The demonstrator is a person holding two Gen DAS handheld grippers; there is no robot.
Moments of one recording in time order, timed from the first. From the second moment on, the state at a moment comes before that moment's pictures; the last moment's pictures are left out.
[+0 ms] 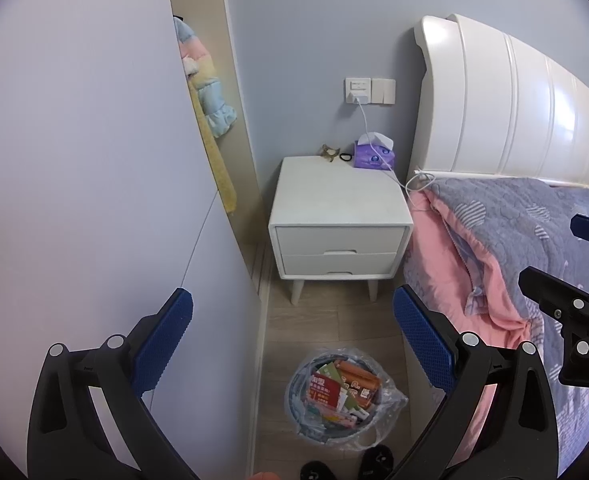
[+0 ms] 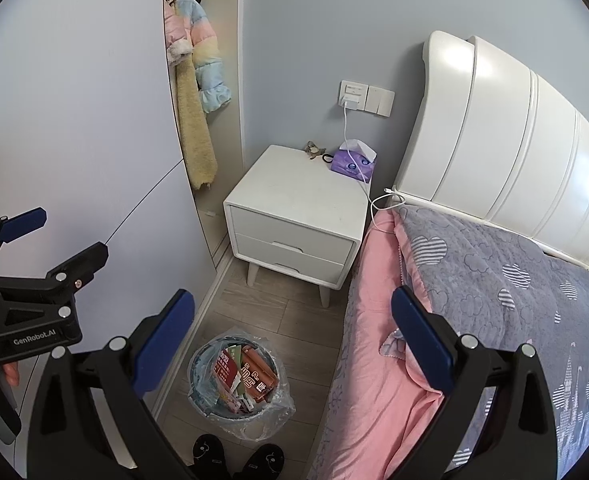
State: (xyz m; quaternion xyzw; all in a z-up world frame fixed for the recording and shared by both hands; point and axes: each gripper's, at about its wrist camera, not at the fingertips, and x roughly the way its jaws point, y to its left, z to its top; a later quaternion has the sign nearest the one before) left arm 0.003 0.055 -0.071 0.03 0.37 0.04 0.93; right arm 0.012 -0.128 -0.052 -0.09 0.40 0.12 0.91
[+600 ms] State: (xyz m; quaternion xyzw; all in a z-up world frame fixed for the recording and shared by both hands) left arm 0.013 0.064 -0.079 0.02 0.39 0.05 0.92; right arm 0.023 -0.120 -0.054 -0.09 0.40 0.13 0.90
